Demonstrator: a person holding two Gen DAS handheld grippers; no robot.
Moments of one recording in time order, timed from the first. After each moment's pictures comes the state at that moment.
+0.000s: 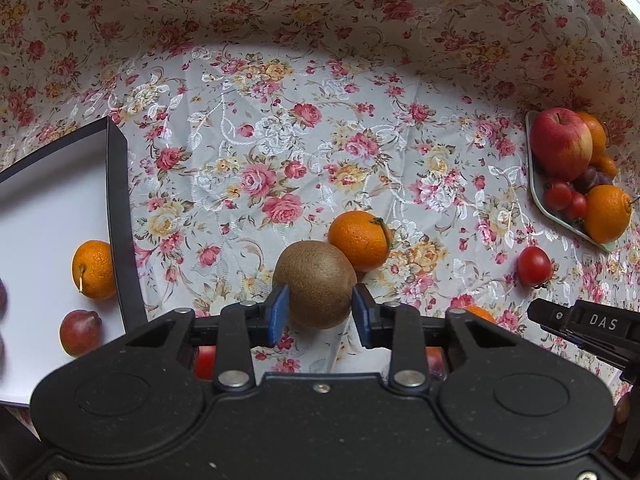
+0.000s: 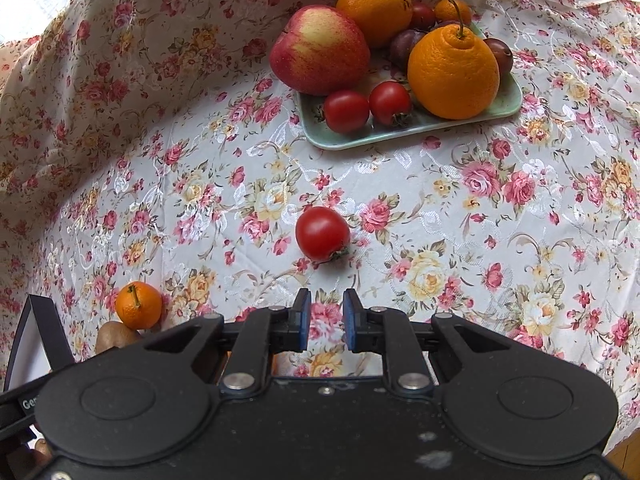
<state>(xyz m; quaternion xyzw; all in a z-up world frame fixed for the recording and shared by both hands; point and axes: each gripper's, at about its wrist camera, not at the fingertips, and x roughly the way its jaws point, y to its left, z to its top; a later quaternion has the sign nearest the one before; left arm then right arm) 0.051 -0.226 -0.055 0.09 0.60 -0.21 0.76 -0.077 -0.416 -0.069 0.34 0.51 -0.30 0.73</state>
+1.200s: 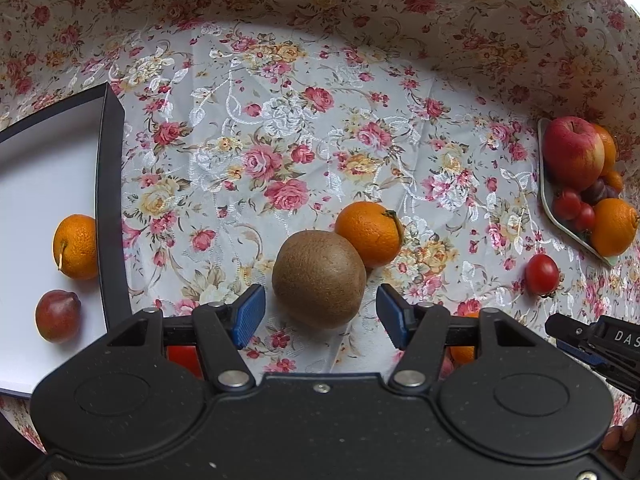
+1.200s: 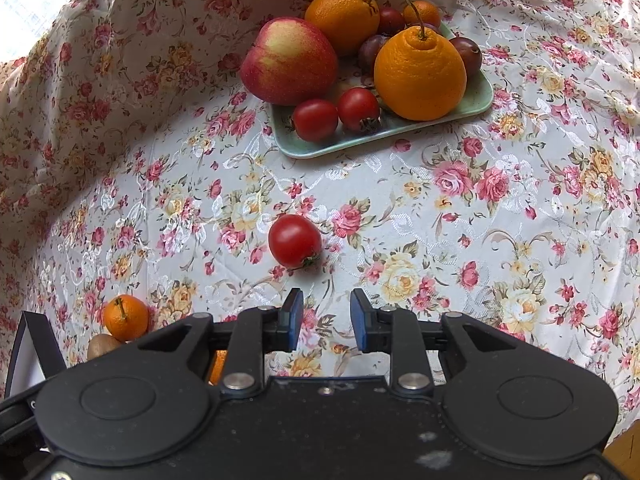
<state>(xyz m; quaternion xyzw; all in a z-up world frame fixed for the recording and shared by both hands) 0.059 -0.219 -0.072 0.05 0.62 -0.19 0.76 -0.088 -0.417 -0.067 0.35 0.50 -0.33 0.72</state>
